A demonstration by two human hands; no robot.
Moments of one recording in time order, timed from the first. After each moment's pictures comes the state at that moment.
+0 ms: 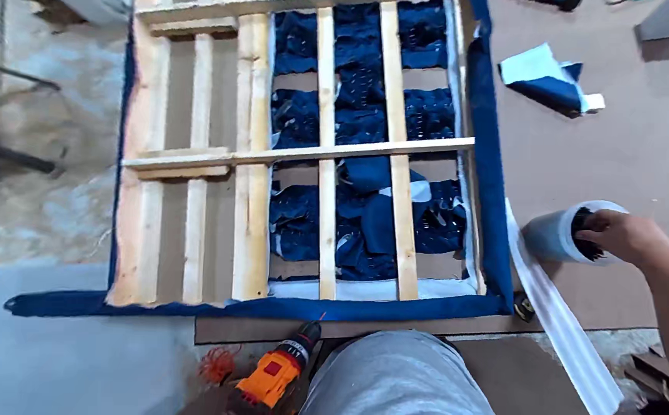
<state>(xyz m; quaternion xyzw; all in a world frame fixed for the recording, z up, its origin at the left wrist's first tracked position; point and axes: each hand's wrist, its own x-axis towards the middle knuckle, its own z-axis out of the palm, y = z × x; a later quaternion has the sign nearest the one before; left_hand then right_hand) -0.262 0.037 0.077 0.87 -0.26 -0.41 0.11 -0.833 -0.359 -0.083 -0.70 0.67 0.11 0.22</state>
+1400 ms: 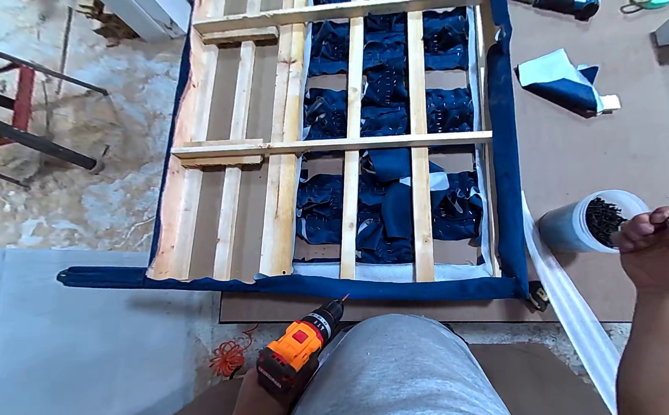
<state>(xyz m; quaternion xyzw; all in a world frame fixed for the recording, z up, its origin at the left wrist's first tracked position) -0.238 0.069 0.063 0.85 -0.32 -0.40 0.13 -0.780 -0.266 -0.047 -0.42 0.47 -0.53 0.57</state>
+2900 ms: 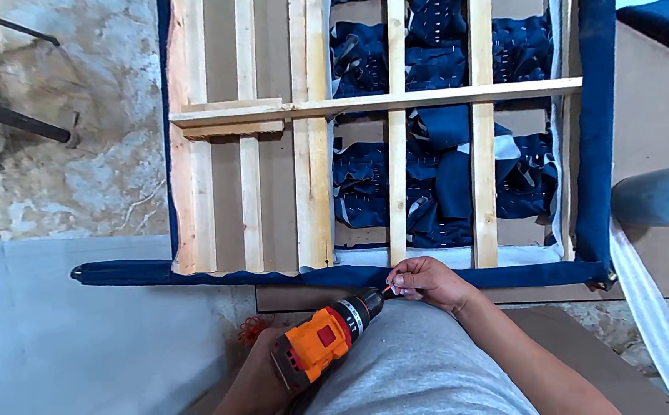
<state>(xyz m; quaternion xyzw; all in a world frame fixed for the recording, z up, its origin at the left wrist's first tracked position) -0.082 0.051 0.039 0.71 -0.47 -0.50 0.16 -0.362 -0.111 -0.097 -0.30 0.28 -0.10 0.91</state>
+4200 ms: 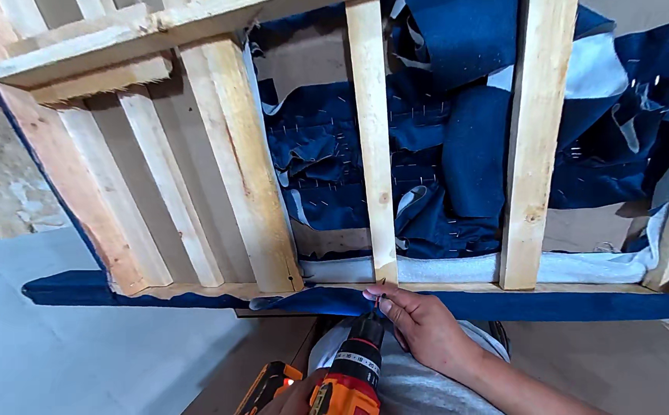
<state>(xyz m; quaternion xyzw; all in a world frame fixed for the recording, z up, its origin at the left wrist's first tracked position) -0.170 0.002 0.017 0.74 -0.53 -0.42 -0.02 -0.366 -0.101 -0.125 -0.42 0.45 0.01 0.79</state>
